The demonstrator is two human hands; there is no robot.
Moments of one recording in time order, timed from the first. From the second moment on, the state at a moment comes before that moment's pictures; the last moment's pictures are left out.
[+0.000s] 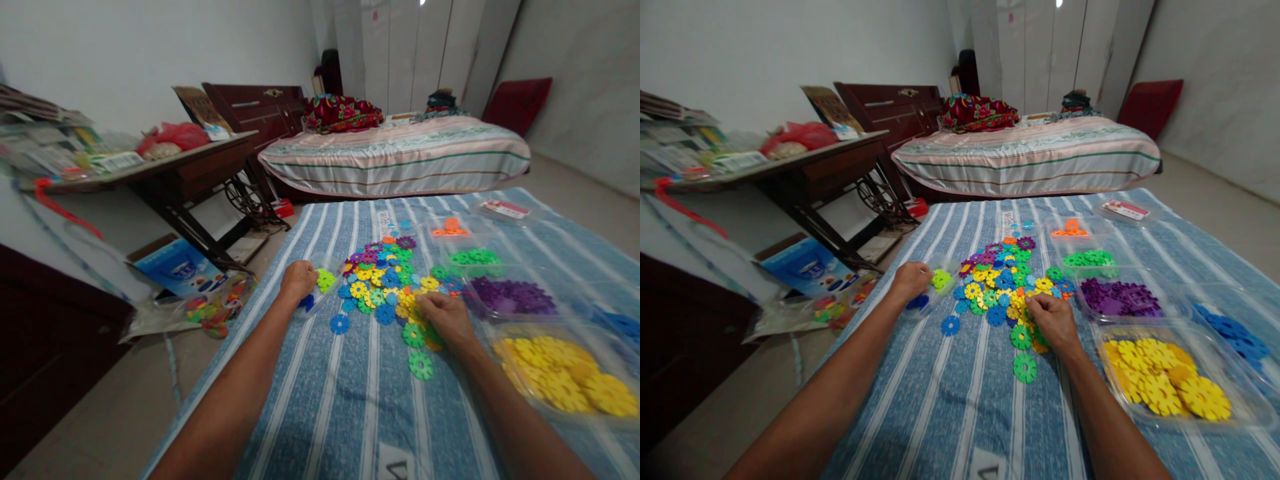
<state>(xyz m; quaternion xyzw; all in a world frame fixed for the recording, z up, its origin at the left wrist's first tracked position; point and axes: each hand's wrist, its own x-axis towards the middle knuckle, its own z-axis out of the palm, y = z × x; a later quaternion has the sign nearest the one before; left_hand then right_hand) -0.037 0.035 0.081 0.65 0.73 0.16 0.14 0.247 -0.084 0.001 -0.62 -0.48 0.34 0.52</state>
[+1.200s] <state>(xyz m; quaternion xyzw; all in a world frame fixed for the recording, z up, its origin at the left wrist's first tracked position) 0.091 -0.123 0.048 0.88 0.44 -0.01 0.19 0.250 -0.079 -0.004 -0.60 -0.45 0.36 0.56</state>
